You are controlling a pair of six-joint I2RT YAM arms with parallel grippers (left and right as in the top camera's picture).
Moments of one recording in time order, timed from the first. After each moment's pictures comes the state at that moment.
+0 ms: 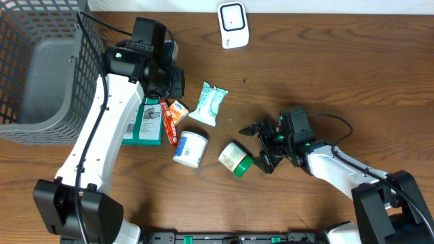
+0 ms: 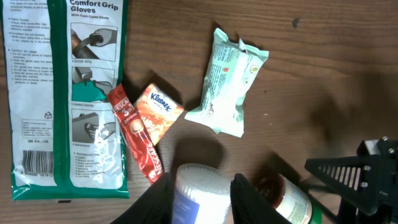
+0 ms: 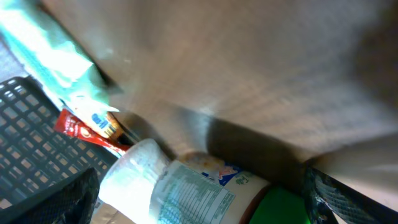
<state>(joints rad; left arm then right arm) -0.22 1.68 1.62 -1.14 0.17 -0.23 0.36 1.58 0.61 -0.05 -0.60 1.48</state>
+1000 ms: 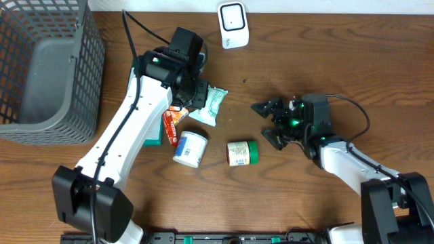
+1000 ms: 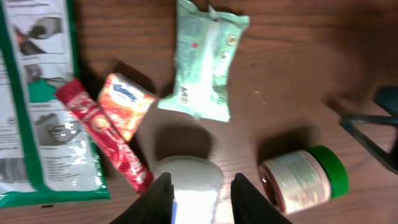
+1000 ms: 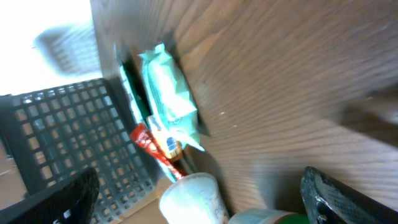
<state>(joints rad) -0.39 1.74 1.61 -1.14 0.08 -0.23 0.20 1.57 0.63 0.17 -0.63 1.27</state>
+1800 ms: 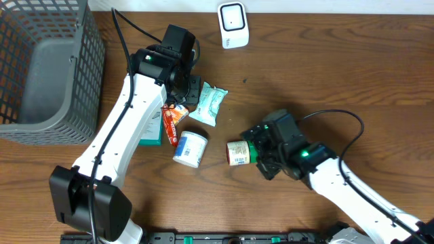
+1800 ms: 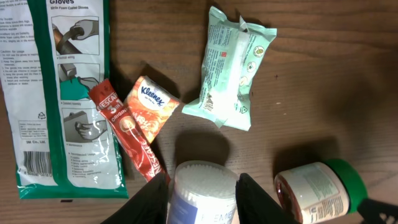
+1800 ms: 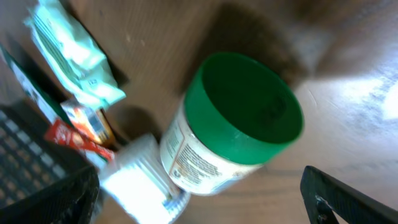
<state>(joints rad) -0.35 1.74 1.61 -1.14 0.04 -0.25 0.58 1.33 0.74 -0.44 -0.18 1.61</state>
